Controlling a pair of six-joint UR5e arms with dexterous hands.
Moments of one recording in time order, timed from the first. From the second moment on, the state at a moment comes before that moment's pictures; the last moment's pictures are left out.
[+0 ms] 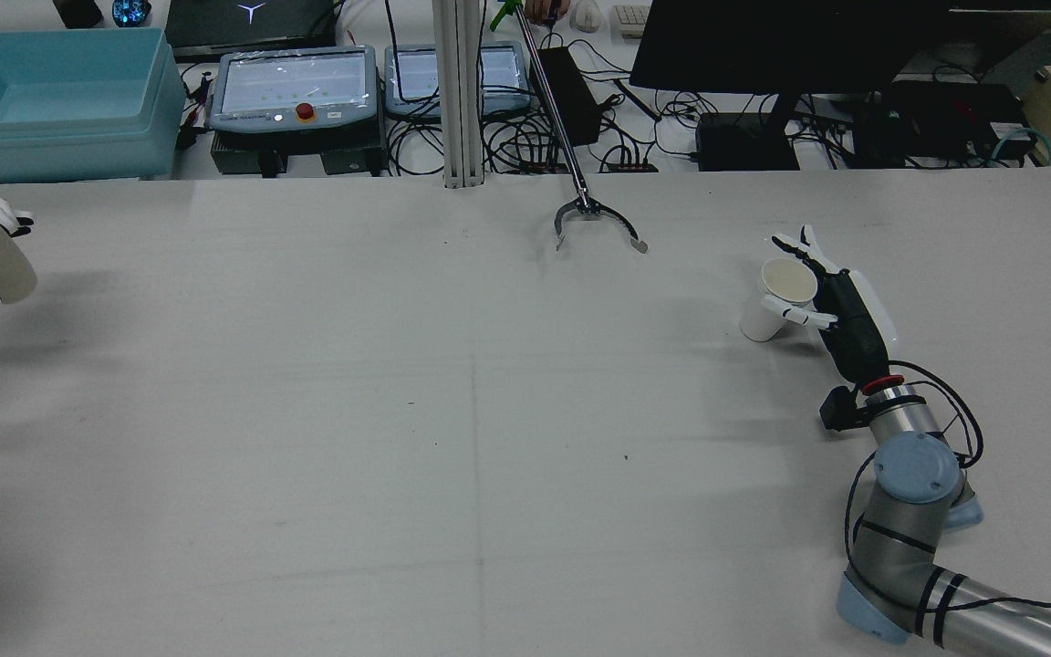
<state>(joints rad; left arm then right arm) -1.01 -1.62 -1.59 -0.09 1.29 0.32 0.64 -1.34 1.35 -3.06 -0.69 -0.29</state>
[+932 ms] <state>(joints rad) -1.02 -1.62 -1.58 -0.09 1.29 0.32 0.63 -1.28 1.35 -3.06 -0.69 -0.32</state>
